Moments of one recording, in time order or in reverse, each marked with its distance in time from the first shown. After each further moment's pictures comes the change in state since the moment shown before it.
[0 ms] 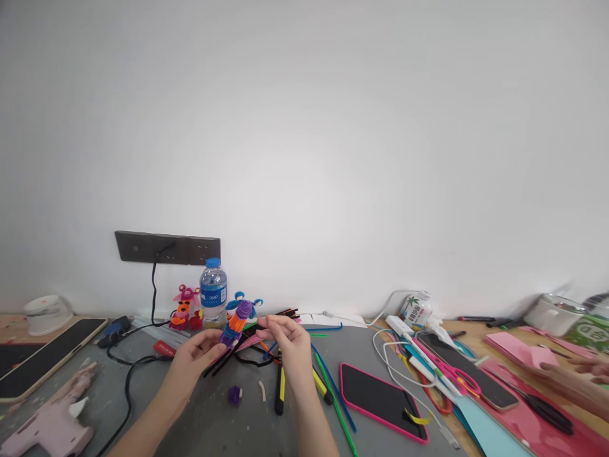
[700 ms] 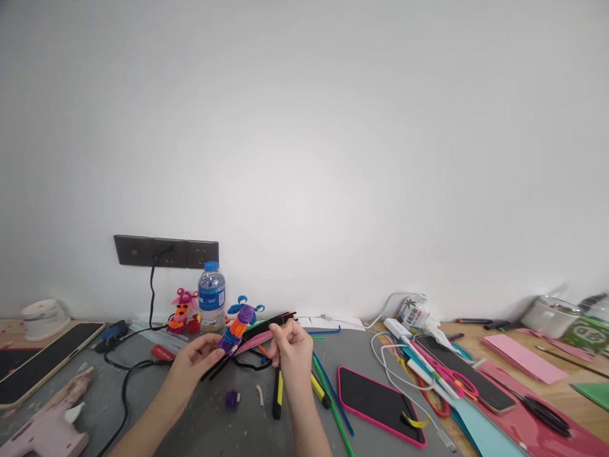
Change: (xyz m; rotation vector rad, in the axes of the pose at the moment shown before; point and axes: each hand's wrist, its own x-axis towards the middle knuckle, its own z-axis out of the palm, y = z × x) left_hand 0.000 -0.001 -0.003 0.047 -0.042 0.003; right_hand -0.005 -0.001 0.002 -0.119 0.117 -0.165
